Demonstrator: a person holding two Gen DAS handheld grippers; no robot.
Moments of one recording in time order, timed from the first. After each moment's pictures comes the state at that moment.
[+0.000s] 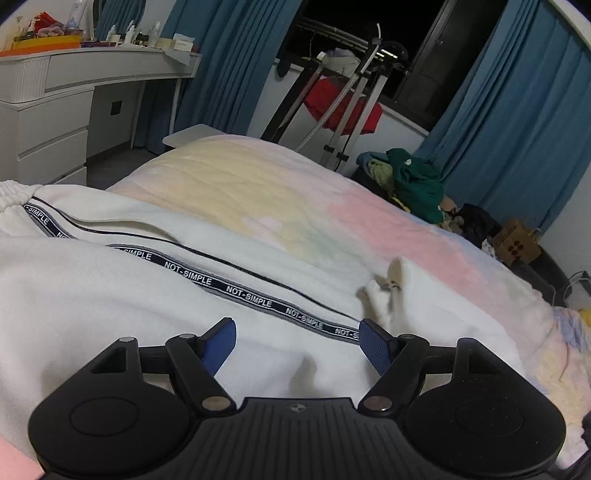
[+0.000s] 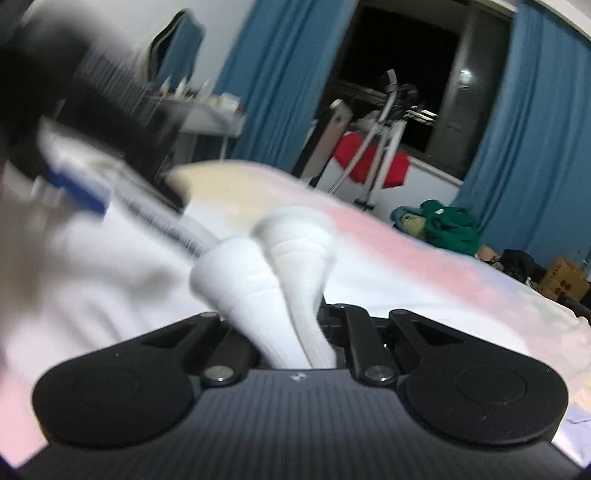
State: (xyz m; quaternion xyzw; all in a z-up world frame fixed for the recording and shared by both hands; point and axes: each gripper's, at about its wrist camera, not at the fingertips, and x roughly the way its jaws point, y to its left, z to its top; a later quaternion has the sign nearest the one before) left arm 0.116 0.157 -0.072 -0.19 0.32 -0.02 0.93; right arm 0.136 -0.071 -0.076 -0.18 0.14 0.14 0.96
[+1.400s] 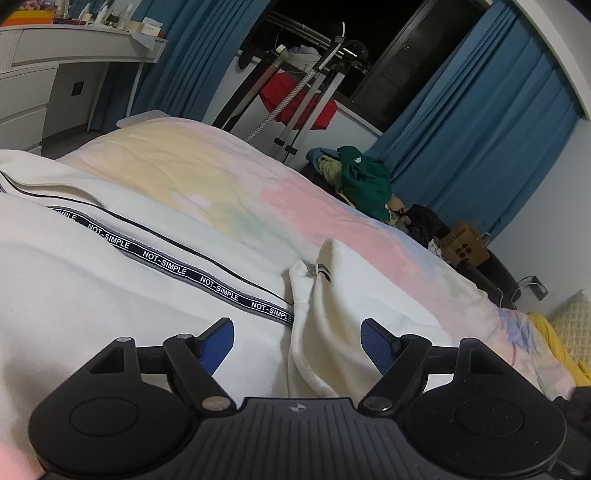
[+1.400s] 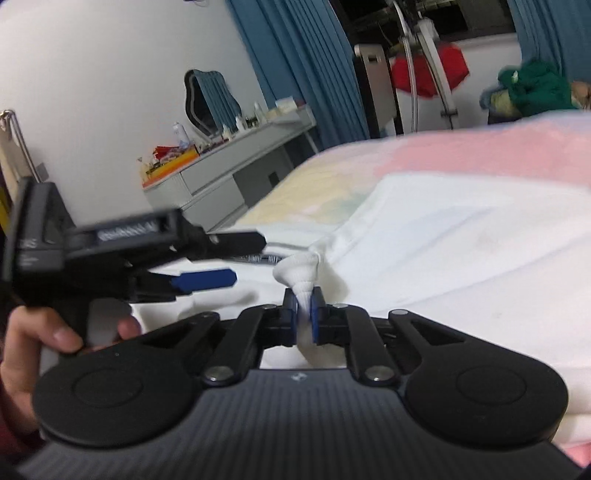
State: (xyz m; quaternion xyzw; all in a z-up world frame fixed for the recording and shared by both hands) left arm 0.098 0.118 -0.087 -0.23 0.31 -0.09 0.92; right arm 0.127 -0.152 -0.023 0.10 0.26 0.33 0.90
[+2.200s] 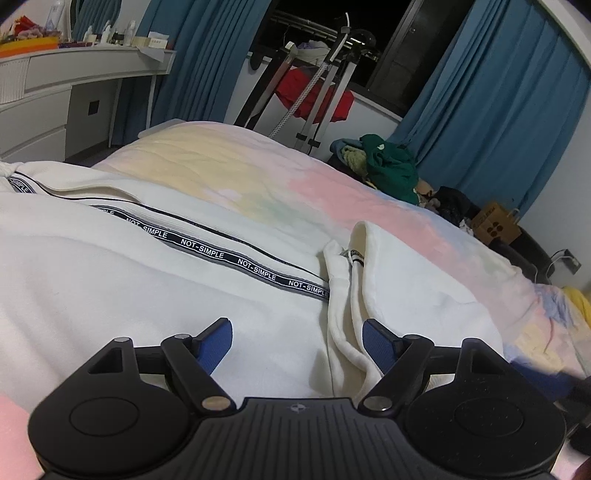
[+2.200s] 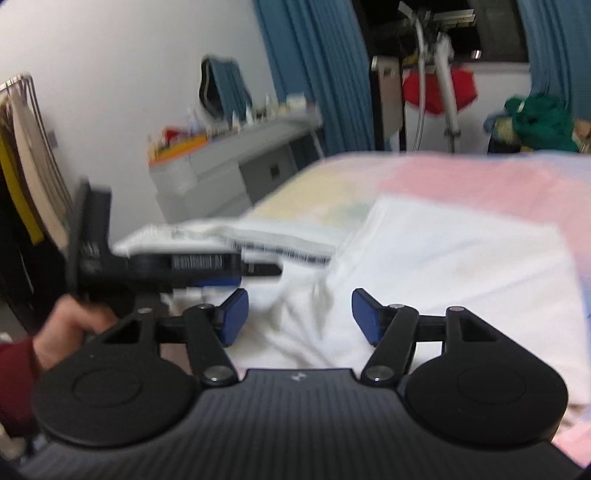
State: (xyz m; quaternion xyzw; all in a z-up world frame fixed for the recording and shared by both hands) left arm 0.077 0.114 -0.092 -0.17 0.33 -0.05 0.93; right arm 0.081 -0.168 0.020 0.06 0.25 0.33 0.91
